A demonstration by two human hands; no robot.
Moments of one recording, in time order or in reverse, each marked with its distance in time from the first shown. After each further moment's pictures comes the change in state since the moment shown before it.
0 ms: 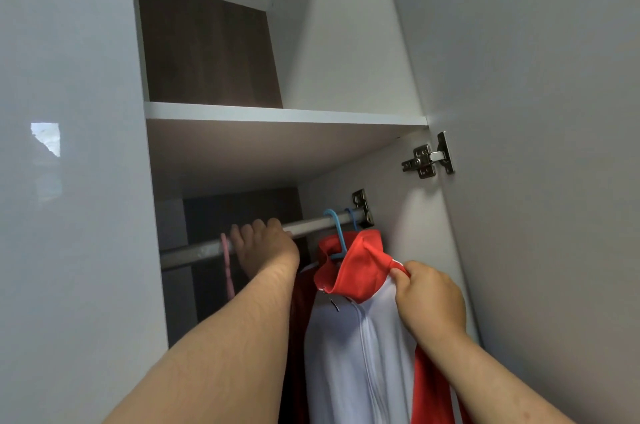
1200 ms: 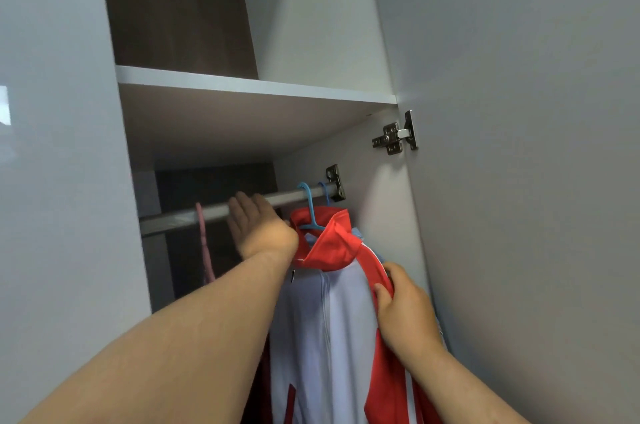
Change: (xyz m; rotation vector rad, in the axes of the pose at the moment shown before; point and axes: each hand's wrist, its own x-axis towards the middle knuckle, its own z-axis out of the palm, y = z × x) left_hand -0.046 0.022 -0.008 -0.191 -0.141 -0.016; right_hand -0.068 0.030 -0.013 0.297 -0.136 0.056
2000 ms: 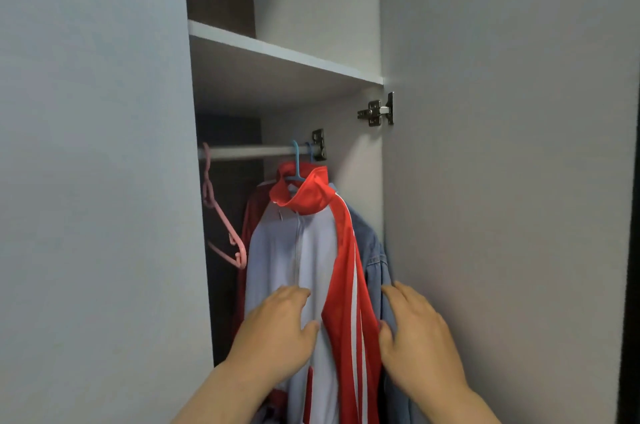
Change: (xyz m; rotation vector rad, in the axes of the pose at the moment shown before) left_hand -0.248 -0.082 -0.048 -0.359 -0.434 0.466; right_hand -0.159 -0.026 -0.113 -0.534 -0.223 -0.099
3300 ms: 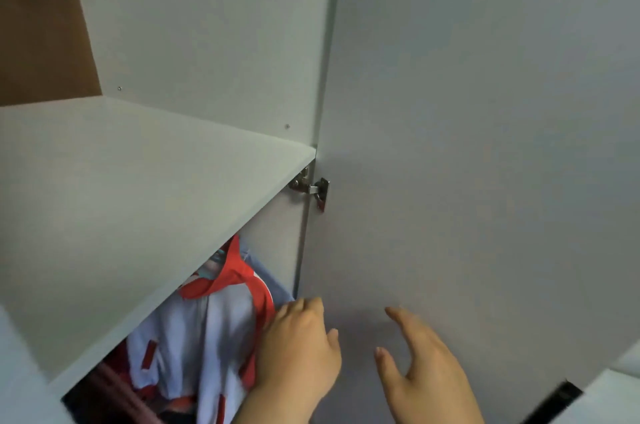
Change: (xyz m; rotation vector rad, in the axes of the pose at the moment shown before) left_hand 0.161 0.122 -0.140 -0.193 -0.361 0.164; right_hand 0.112 -0.122 -0.223 -0.134 -0.050 0.560
